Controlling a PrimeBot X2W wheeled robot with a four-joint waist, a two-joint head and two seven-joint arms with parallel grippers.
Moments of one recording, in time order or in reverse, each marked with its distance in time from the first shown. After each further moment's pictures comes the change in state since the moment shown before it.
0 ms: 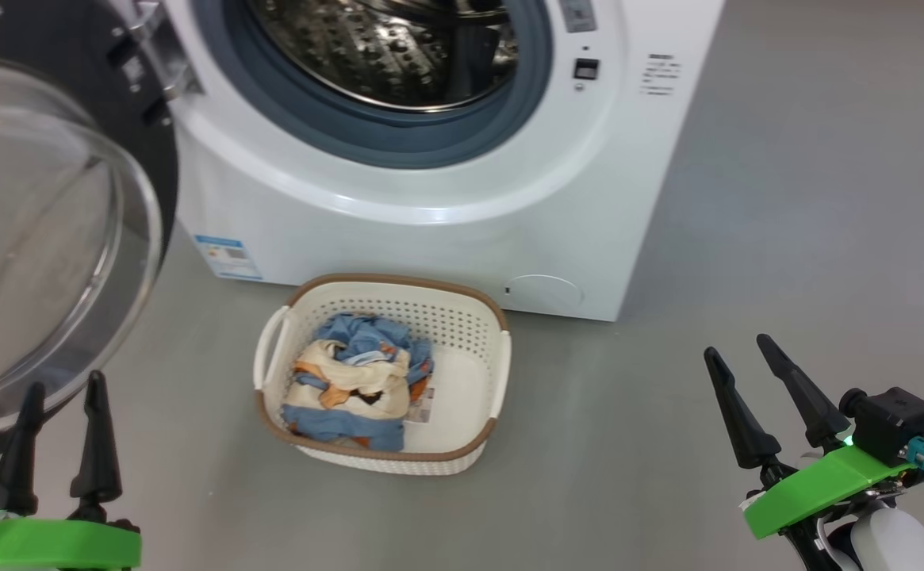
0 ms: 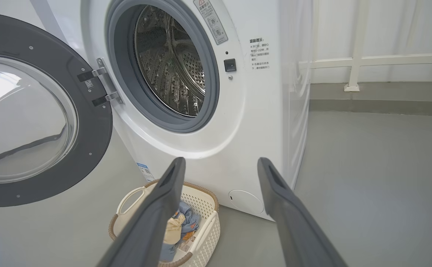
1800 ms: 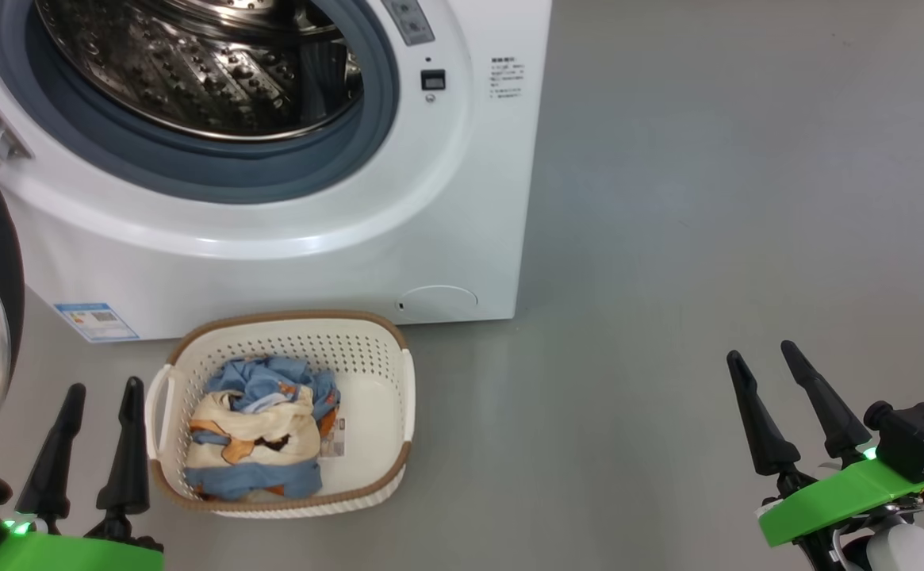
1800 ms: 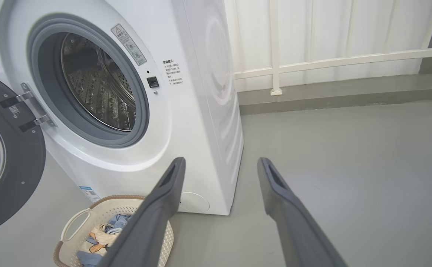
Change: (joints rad) left arm 0.057 0.066 -0.134 -0.122 -0.125 0.000 0.000; right arm 0.059 0.030 -0.077 -0.051 -0.017 0.000 0.000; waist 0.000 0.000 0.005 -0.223
